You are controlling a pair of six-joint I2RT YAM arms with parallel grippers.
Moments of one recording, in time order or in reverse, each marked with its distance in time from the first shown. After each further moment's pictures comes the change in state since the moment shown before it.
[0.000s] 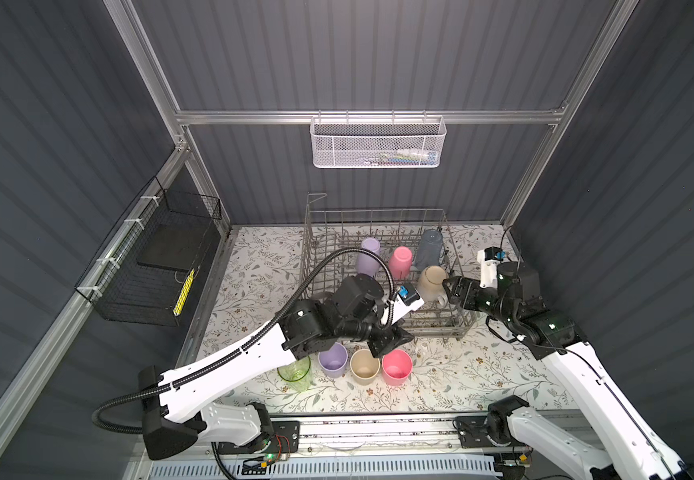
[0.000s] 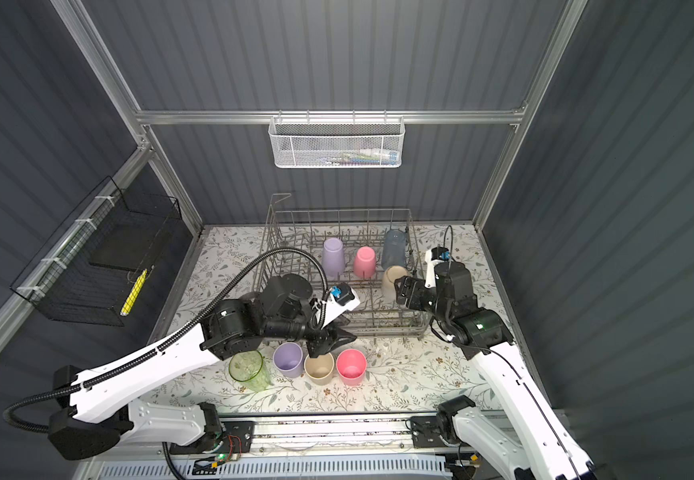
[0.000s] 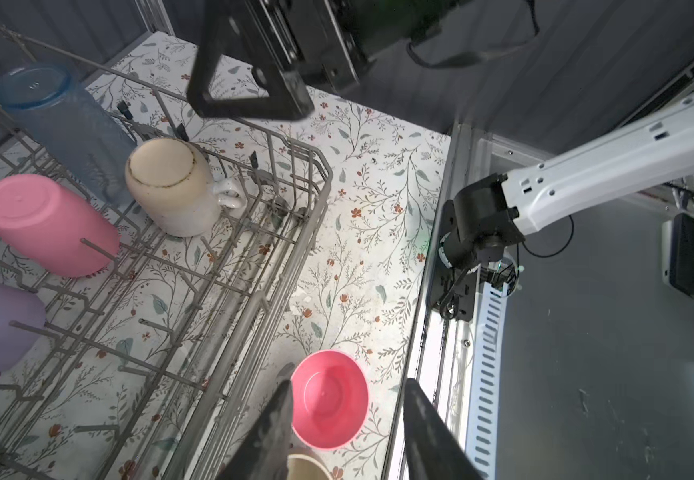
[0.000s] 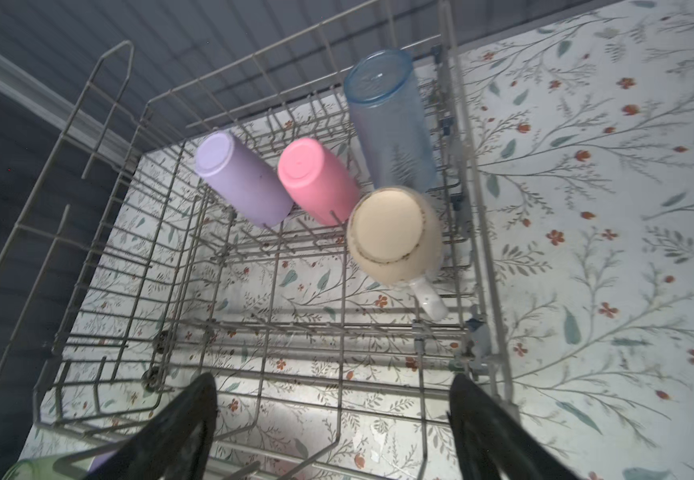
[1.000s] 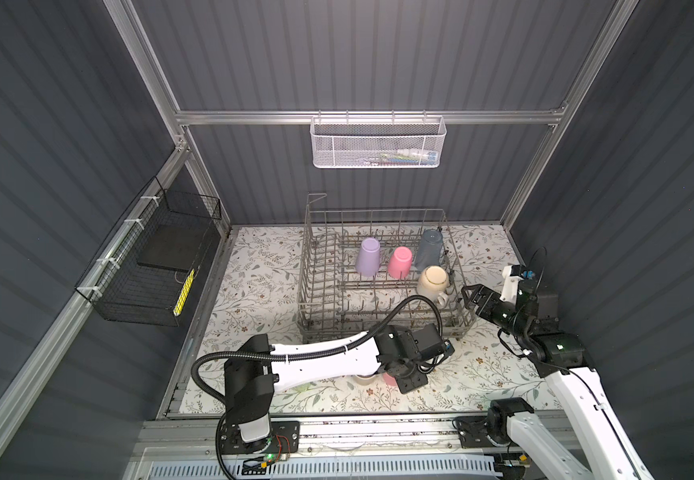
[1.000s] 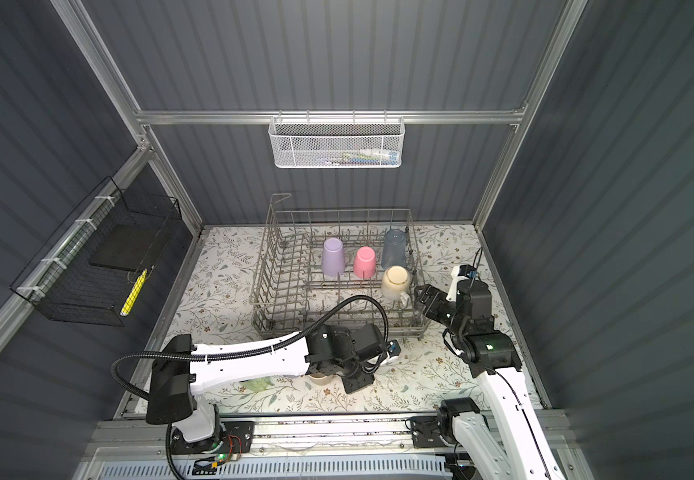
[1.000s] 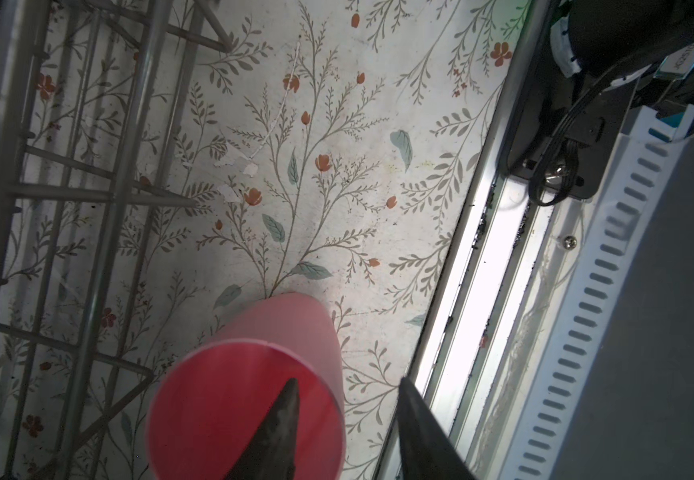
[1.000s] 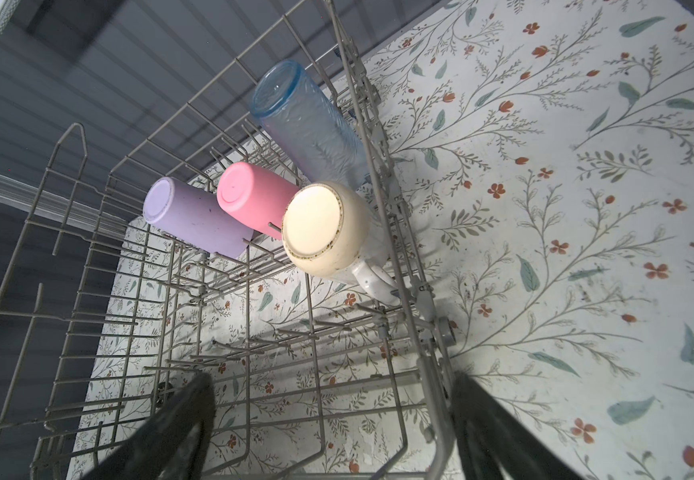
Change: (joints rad) left arm -0.174 0.435 0.058 -0.134 -0.174 -0.054; right arm -0.199 -0.132 -0.172 0.042 -0.112 0.089
